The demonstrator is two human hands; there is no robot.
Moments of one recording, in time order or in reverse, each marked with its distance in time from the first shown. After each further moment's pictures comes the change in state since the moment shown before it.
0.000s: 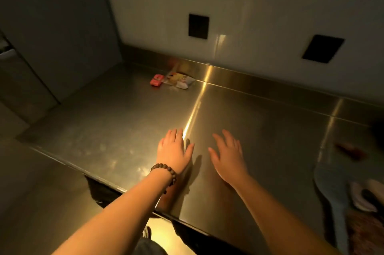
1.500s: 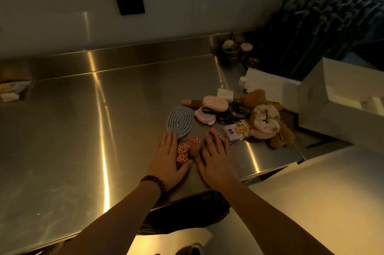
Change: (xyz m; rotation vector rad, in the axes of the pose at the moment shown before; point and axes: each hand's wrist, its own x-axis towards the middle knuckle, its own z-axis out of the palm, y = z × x) left_hand -0.129 0.250 0.141 -0.054 -0.398 0.722; right_hand -0.247 0.228 -0.059 -0.315 0.015 0.442
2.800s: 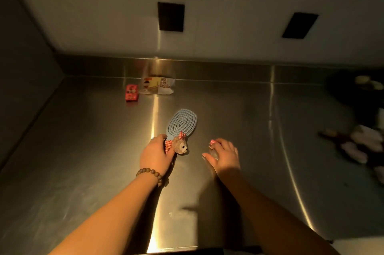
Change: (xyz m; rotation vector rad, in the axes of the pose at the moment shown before) left_hand -0.126 -0.423 -0.197 -0.203 0.403 -0.473; right_hand 0.151 -0.428 0.042 0.322 0.056 -0.019
